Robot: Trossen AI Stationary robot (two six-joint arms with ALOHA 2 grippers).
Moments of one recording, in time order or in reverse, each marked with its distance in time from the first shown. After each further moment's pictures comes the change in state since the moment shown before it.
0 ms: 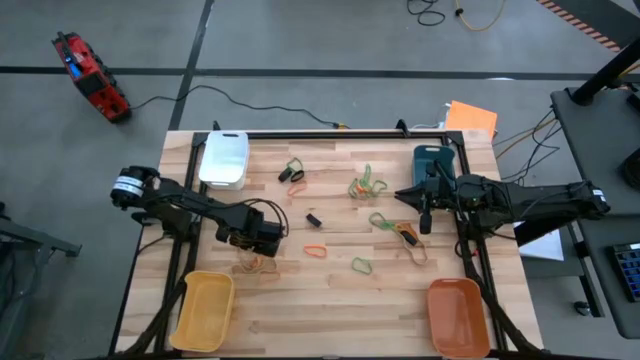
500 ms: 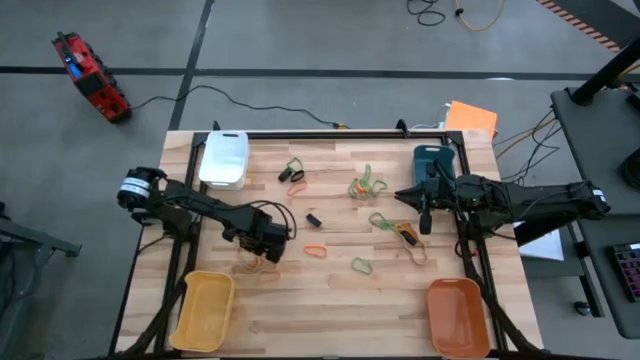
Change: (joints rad) left arm -0.003 0.045 0.065 0.004 0.012 0.117; right arm 0.000 0.000 0.000 -0.005 0.000 0.001
